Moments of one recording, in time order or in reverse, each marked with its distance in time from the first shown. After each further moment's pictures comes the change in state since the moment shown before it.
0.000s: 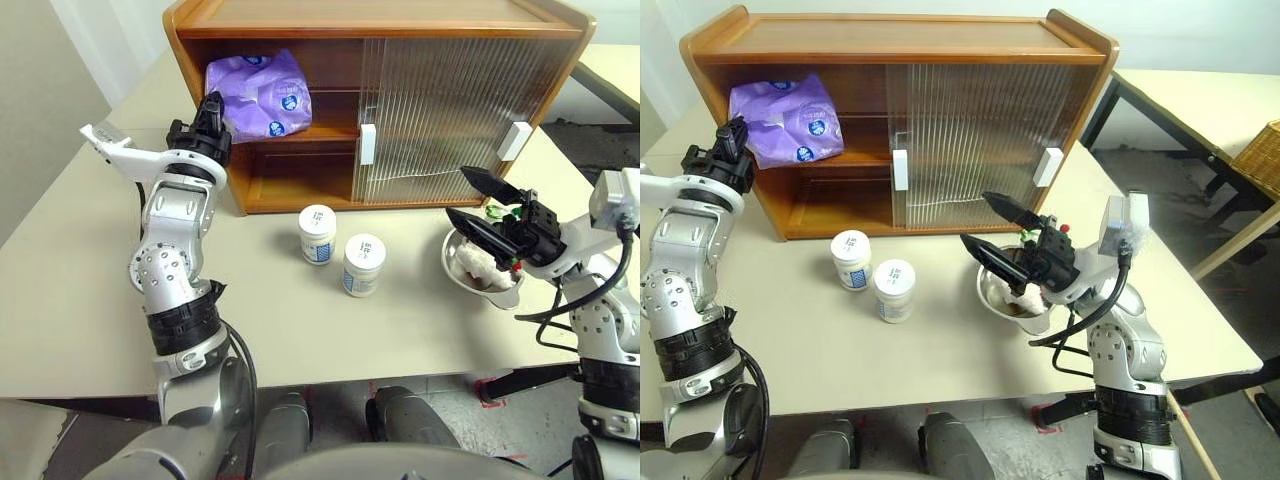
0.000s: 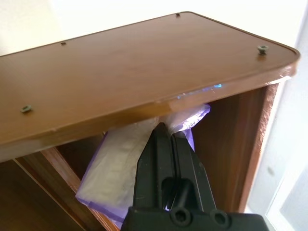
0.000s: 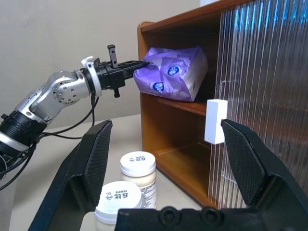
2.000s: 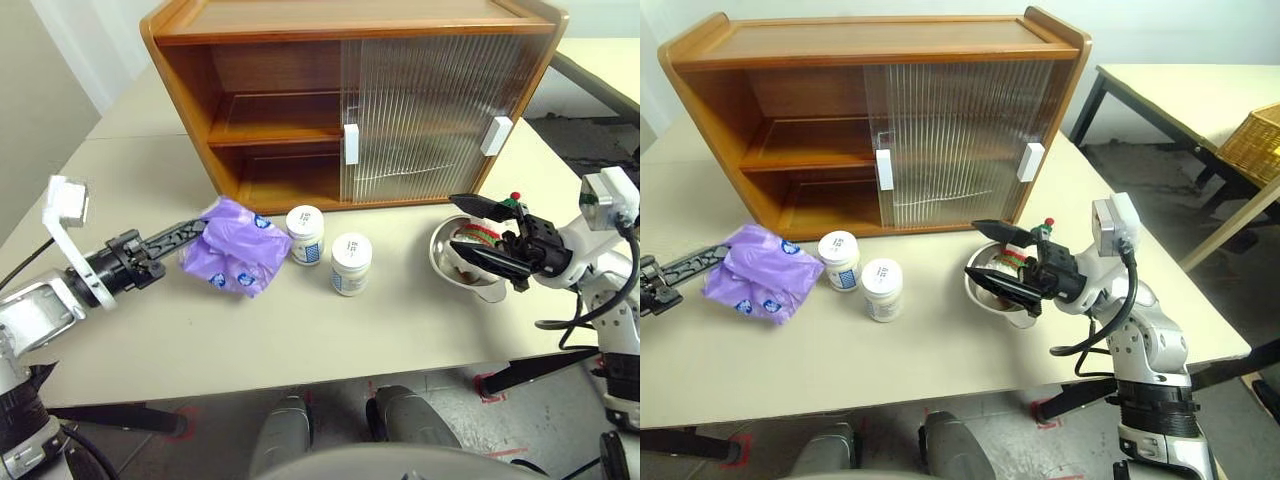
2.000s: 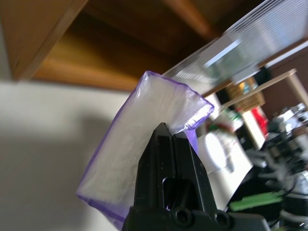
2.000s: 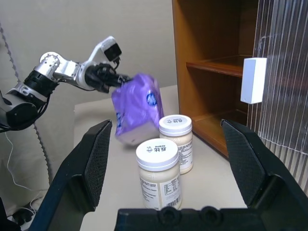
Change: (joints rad) left arm 0.434 0.568 0.366 -0.004 0.156 0.930 -0.932; right arm -0.021 -0.127 0.031 0.064 0.019 0.145 0.201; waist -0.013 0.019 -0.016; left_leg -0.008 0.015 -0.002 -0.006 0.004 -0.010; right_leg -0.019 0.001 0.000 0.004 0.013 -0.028
